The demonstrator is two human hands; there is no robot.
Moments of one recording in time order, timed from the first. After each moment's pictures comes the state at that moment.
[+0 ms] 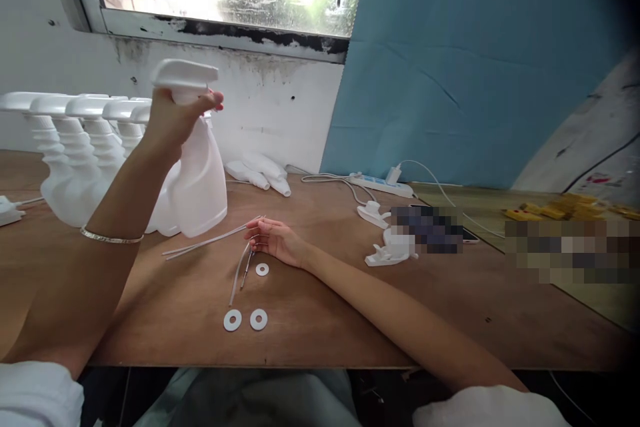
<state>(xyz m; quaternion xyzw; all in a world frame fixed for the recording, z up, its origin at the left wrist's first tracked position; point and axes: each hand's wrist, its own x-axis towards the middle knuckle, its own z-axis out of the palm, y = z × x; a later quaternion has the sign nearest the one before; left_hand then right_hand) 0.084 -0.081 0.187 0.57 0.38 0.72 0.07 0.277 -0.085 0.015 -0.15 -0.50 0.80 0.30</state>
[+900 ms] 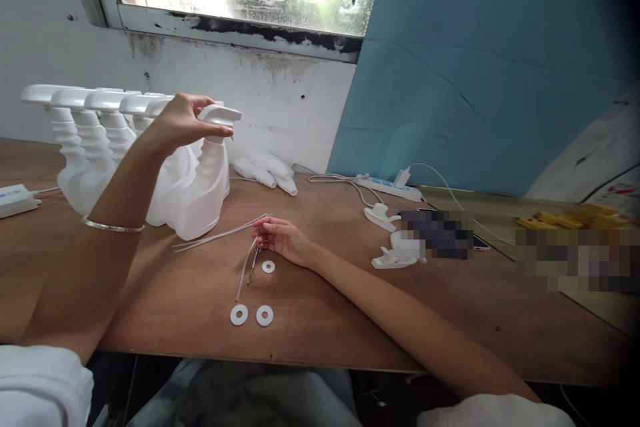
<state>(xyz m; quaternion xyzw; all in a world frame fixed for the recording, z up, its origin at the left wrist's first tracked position) 0.054 -0.089 0.185 0.67 0.54 0.50 0.05 0.275 -0.085 0.015 -0.18 -0.50 0.79 0.30</state>
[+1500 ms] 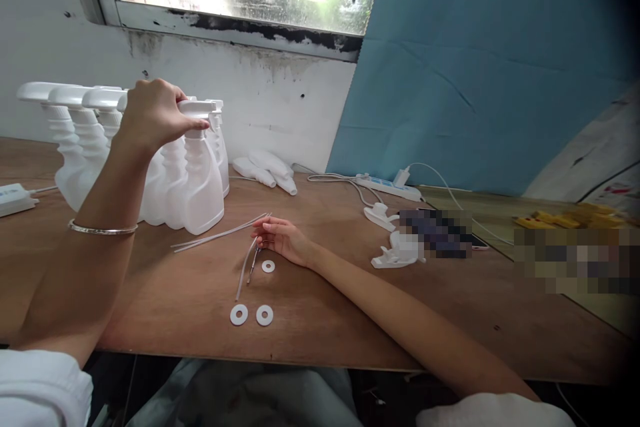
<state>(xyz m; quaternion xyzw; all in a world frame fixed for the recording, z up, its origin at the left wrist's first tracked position) 0.041 -0.094 0.194 0.57 0.68 0.43 -0.17 0.275 -0.087 0.016 -0.18 -0.51 0.79 0.30</state>
